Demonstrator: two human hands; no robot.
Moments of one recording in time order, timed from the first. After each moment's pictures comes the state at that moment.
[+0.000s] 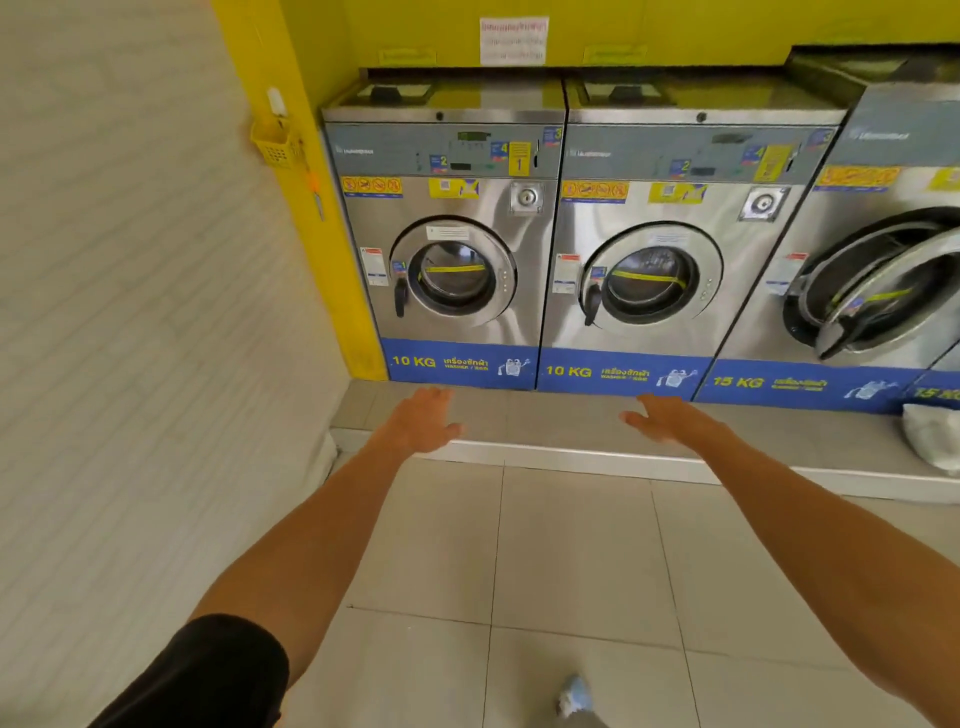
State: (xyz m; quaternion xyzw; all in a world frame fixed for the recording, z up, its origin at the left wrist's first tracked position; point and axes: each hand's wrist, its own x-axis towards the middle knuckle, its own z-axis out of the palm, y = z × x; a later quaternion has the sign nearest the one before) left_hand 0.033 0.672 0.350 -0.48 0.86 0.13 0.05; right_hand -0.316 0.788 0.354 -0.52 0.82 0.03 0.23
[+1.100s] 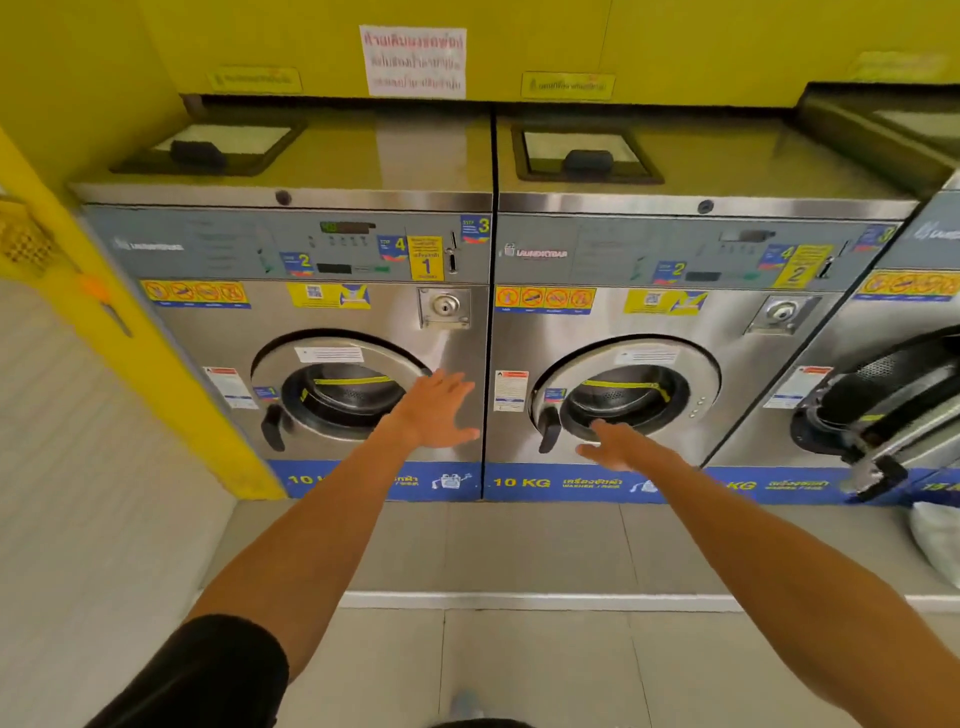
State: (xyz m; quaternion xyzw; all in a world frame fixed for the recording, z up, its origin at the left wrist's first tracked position) left_hand -0.315 0.181 0.350 -0.34 0.94 0.03 0.08; right_hand -0.578 0.335 0.333 -0.49 0.82 0.03 0.29
